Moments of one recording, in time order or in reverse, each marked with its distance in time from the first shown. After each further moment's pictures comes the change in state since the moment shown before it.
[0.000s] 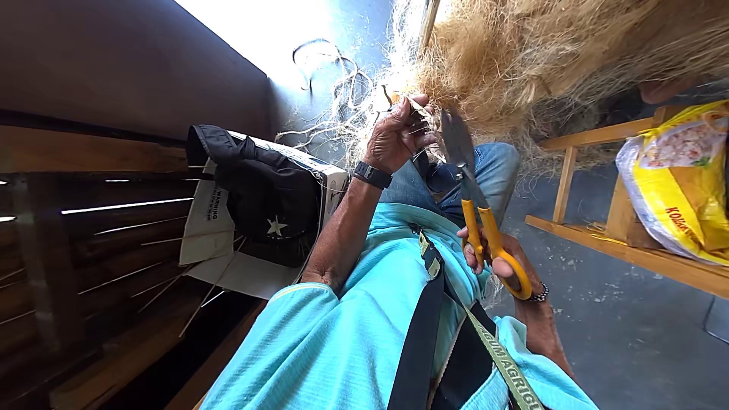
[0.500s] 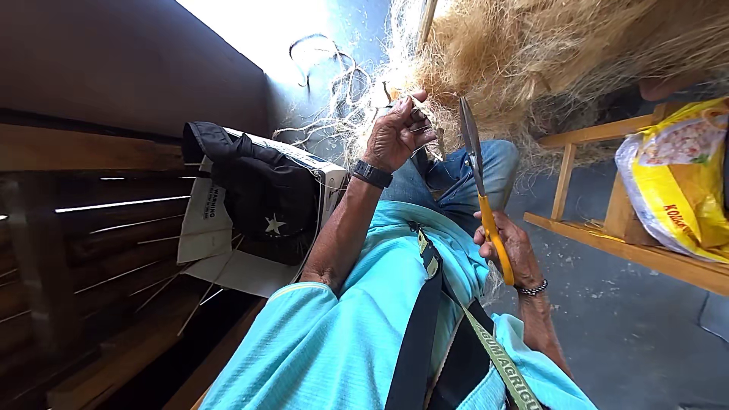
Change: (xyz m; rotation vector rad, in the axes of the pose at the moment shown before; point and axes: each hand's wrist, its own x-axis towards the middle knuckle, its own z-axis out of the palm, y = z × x) left_hand 0.000 0.000 0.007 0.019 0.167 -0.048; right_hand 0.000 0.002 -0.007 -0.480 0.323 0.092
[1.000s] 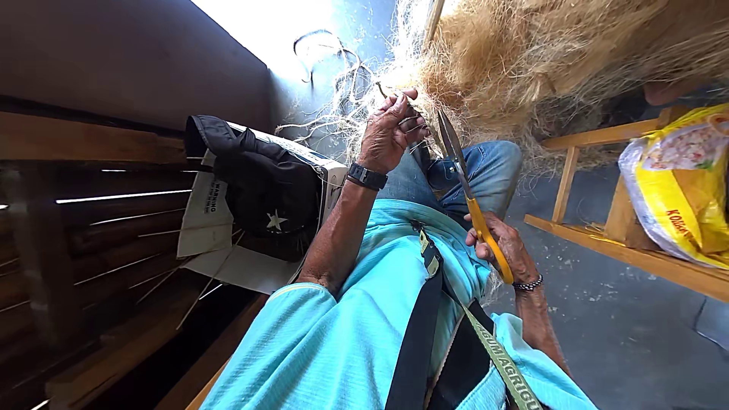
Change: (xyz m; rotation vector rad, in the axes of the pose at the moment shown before) left_hand -0.015 0.012 0.003 0.088 0.115 0.116; right_hand 0.010 0.001 0.005 0.046 -0.158 0.012
